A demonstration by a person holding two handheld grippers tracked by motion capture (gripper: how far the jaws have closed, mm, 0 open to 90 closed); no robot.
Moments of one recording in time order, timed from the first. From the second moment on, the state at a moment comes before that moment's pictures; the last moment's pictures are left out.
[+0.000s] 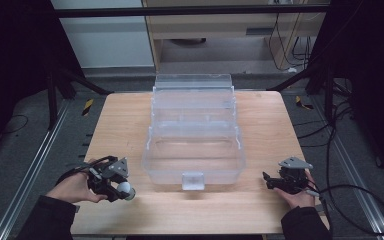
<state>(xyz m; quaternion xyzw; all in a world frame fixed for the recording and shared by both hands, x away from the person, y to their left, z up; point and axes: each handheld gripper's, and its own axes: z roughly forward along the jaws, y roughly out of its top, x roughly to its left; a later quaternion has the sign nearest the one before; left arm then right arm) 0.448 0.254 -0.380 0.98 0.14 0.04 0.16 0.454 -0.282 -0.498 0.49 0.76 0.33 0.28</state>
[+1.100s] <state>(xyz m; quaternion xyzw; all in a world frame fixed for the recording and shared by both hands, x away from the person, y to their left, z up) 0.497 0.235 -0.296 0.97 0.16 0.07 0.19 0.453 -0.282 -0.498 0.49 0.76 0.32 0.28</state>
